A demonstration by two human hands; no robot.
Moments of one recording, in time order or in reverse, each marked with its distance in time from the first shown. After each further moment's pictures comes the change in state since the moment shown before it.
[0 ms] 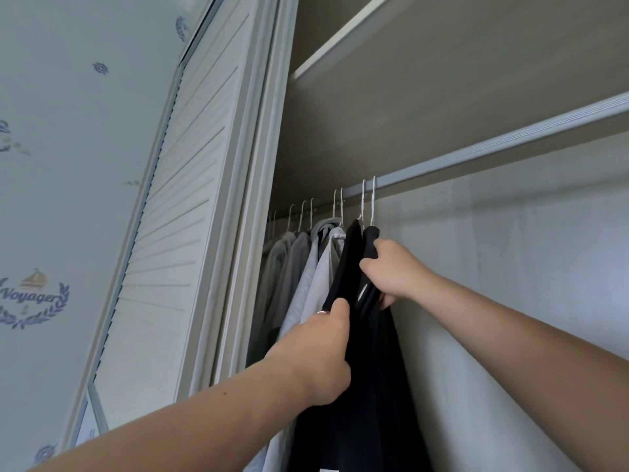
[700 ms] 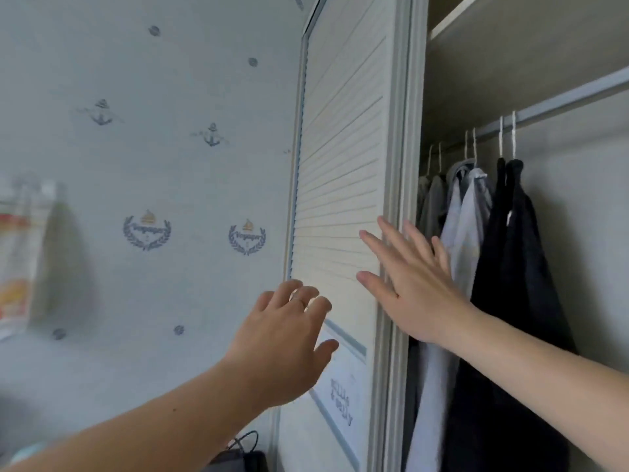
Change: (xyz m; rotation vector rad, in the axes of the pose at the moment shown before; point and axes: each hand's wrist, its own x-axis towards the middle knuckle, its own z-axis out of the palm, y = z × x) left_hand -0.284 -0.061 -0.118 0.625 -0.022 -0.255; right_hand -0.233 -0.135 0.088 -0.181 -0.142 -0.568
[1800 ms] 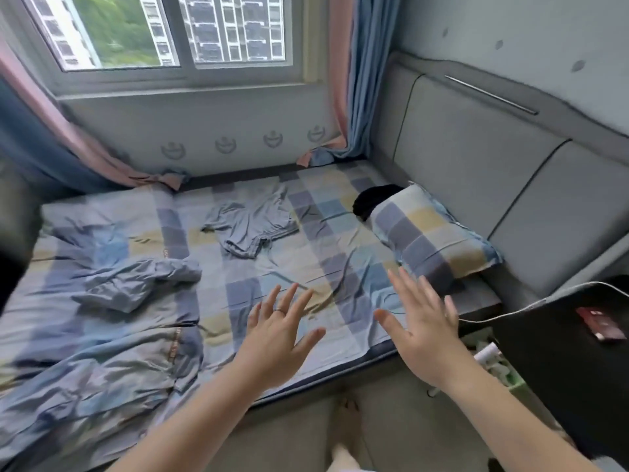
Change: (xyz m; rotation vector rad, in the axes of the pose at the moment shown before) left_hand -0.818 -0.093 -0.119 0.135 -0.394 -1.782; right_hand -0.328 -0.731 0.179 0.886 -0.931 -1.062
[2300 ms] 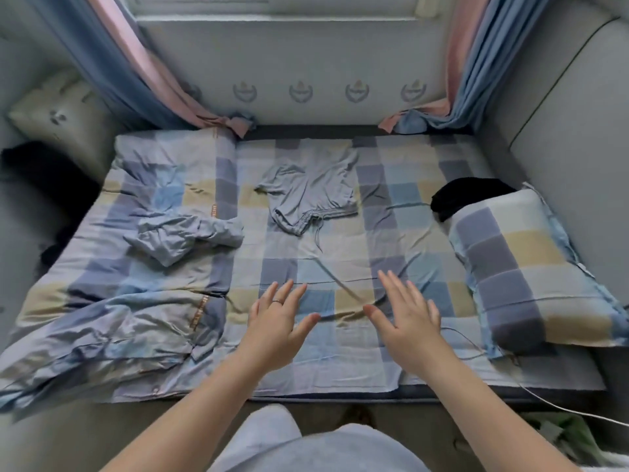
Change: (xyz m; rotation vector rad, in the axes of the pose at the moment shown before) left_hand 0.175 -0.074 0.026 -0.130 -0.049 -0.454; right_hand 0.268 0.020 0.064 0.065 -0.369 -0.126
